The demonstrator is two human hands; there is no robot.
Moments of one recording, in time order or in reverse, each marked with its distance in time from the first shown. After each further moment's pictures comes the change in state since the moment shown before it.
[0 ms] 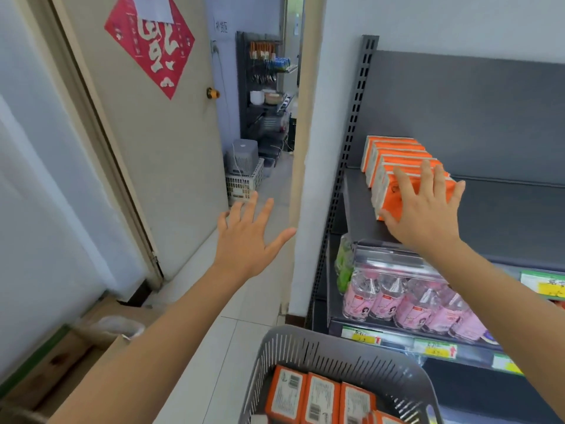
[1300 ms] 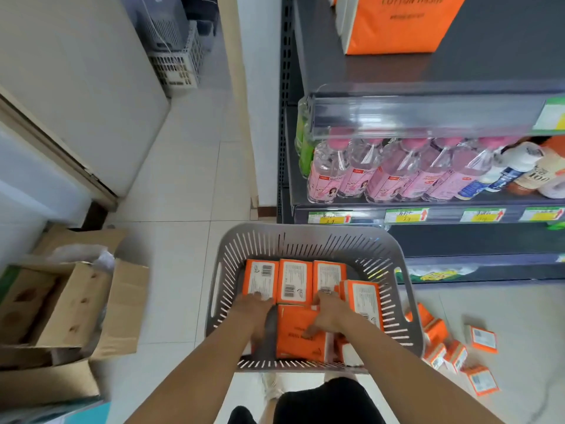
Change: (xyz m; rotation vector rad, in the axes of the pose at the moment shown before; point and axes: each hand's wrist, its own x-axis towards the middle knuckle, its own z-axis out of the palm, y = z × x) left_hand -0.216 0.033 0.255 0.181 -1.278 0.339; right_hand -0.324 -0.066 0.201 0.539 -1.483 0.395
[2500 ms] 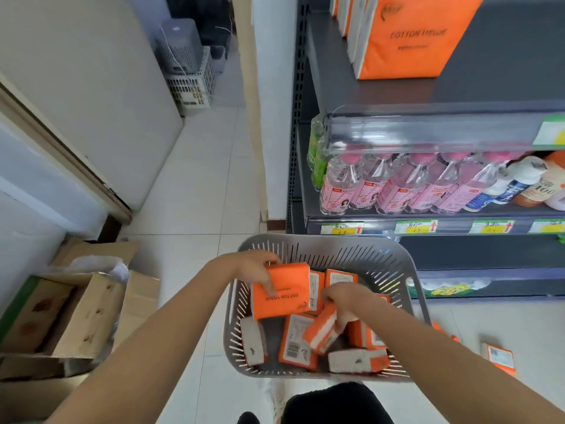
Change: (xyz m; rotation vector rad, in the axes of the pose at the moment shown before) left_hand -0.050 -0.052 -0.132 -0.514 -0.051 0.166; right_hand -0.018 -0.031 -0.054 -0.408 -0.034 -0.169
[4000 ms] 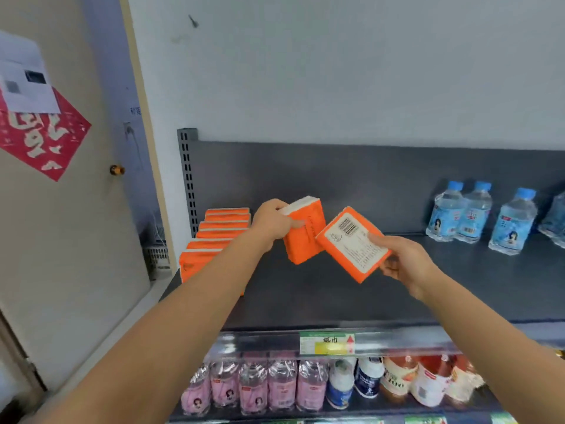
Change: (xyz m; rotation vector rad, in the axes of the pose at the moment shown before) left_hand -0.033 0.449 -0.212 -0.673 1.079 0.517; right_hand -0.262 0.278 -0.350 1.345 0.923 -0.506
